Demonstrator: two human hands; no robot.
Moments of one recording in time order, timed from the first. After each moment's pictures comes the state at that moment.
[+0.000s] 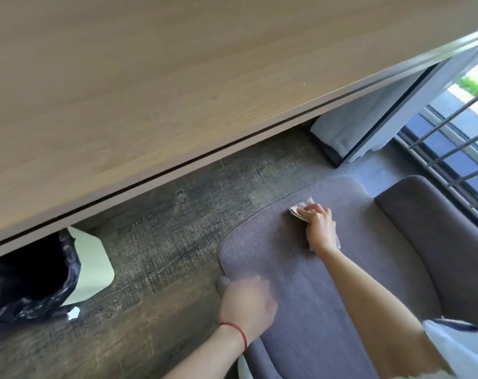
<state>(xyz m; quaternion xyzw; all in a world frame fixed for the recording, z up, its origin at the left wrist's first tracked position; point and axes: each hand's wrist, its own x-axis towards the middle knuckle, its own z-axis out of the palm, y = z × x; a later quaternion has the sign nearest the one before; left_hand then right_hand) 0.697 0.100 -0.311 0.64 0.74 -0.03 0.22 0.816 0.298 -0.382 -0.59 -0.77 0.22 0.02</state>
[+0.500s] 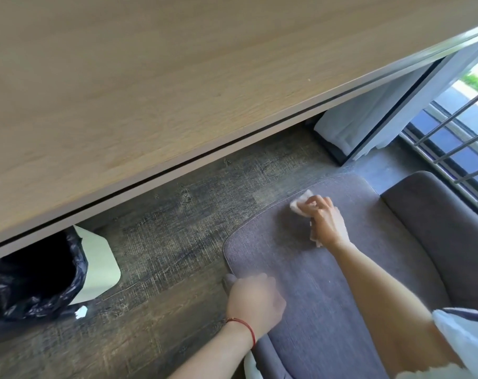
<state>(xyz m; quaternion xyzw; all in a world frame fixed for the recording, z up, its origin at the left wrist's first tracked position) 0.700 0.096 -0.317 0.65 0.74 0.01 0.18 0.822 0.305 -0.377 -0.52 -0.84 0.17 0.00</state>
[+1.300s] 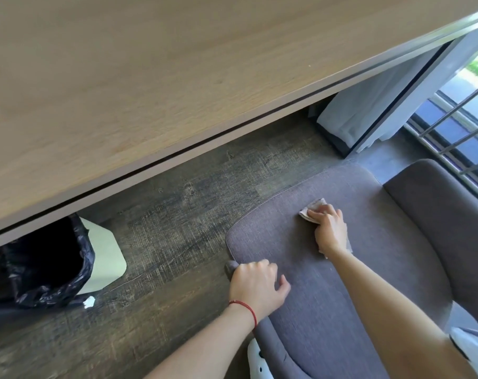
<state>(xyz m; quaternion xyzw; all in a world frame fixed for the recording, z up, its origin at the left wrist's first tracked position) 0.701 0.097 -0.312 0.63 0.76 -0.02 0.17 0.830 0.269 -0.391 -0.62 -0.75 0.22 0.02</state>
